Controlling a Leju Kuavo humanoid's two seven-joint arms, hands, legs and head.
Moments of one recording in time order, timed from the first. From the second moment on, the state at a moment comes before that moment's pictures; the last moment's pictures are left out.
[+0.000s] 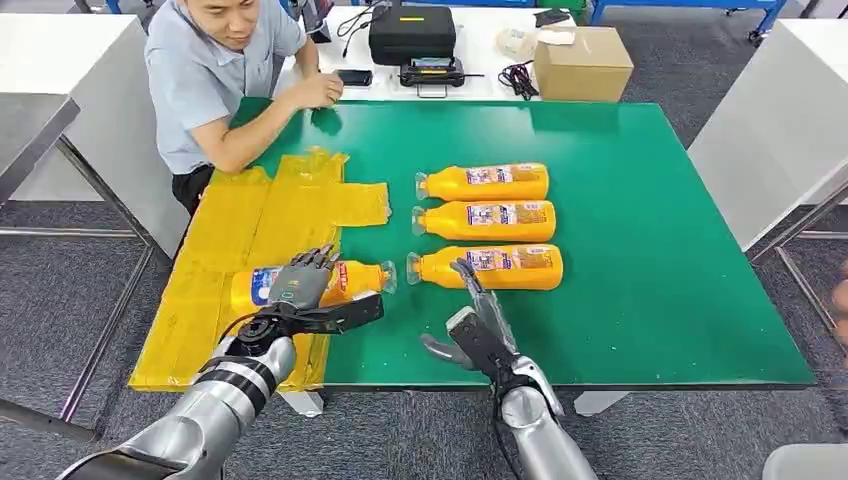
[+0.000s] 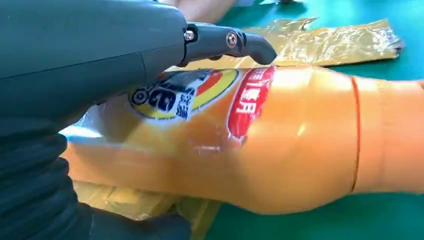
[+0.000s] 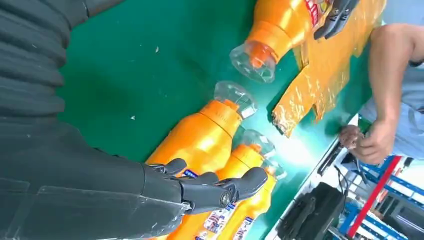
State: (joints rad) left arm -0.62 -0.22 -0.17 -0.45 -1.39 0.27 0.09; right arm -0.20 0.18 0.21 -1.04 0.47 -0.05 -0.53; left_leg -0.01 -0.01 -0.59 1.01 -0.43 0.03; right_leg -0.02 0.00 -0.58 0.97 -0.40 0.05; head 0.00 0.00
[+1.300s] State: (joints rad) left arm -0.15 -0.32 -0.31 -1.24 -0.82 0.65 -0.39; right arm -0.04 0.22 0.19 -1.31 0.76 -0.33 -0.45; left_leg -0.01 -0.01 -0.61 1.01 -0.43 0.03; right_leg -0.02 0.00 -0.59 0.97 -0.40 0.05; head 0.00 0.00
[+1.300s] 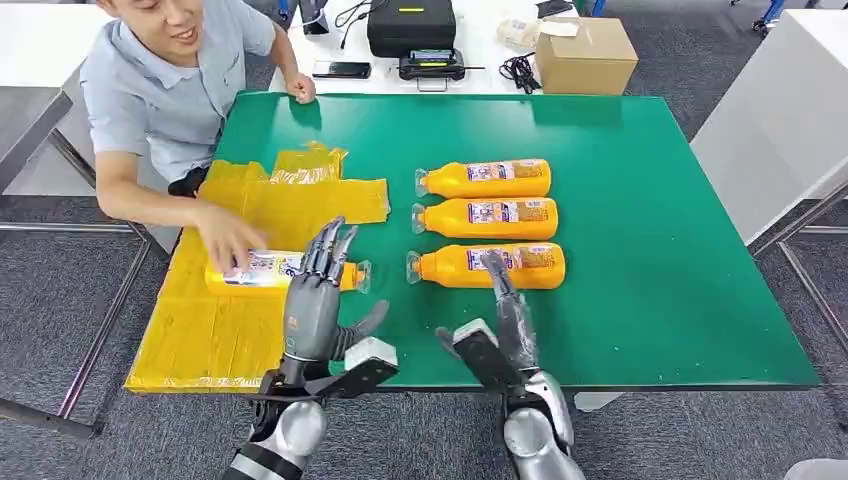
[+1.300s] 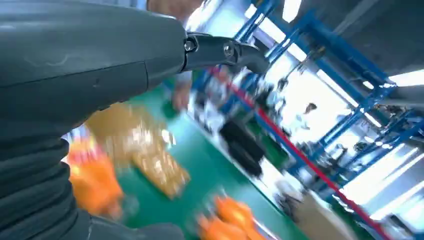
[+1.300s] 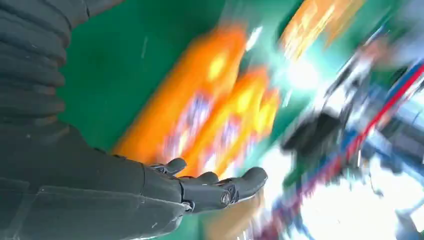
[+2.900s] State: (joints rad) left arm -0.10 -0.30 -0.45 -1.37 -0.57 0.47 -0.39; right arm -0.07 0.06 0.13 -1.20 1.30 -0.49 -0.23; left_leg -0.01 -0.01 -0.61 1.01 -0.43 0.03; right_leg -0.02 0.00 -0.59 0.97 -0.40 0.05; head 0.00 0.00
